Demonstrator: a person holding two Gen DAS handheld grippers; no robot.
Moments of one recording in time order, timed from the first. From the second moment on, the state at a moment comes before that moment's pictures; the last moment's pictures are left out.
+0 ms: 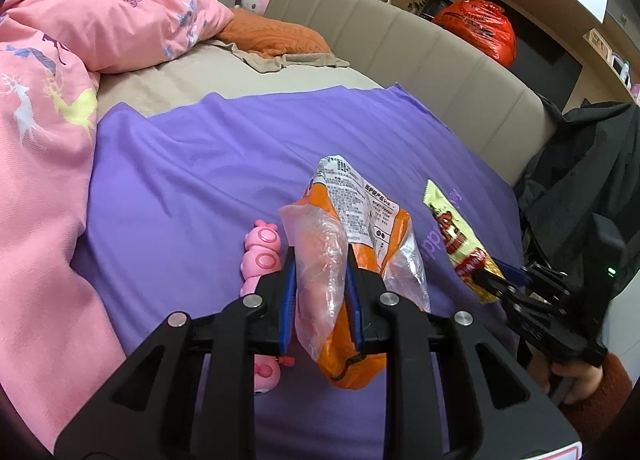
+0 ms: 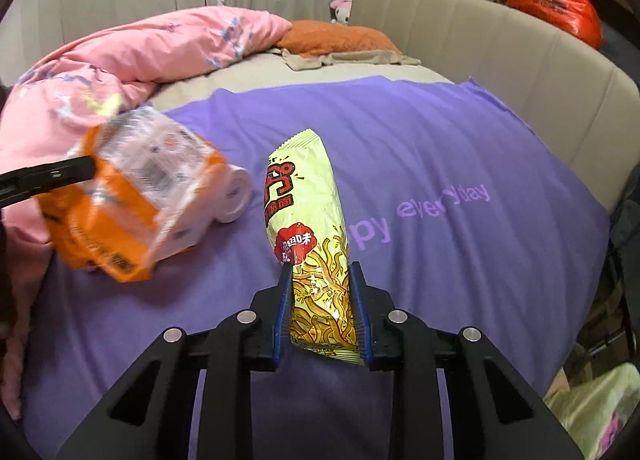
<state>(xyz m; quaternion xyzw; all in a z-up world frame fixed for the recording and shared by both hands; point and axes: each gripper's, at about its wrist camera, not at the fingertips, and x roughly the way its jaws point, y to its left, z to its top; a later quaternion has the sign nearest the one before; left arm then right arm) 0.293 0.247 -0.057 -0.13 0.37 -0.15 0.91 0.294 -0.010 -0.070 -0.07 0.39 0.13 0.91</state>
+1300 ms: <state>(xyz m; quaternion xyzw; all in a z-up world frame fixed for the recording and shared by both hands) 0.134 0.023 0.102 0.04 0.23 -0.23 0.94 0.057 -0.234 0.072 0.01 0.23 0.04 0.97</state>
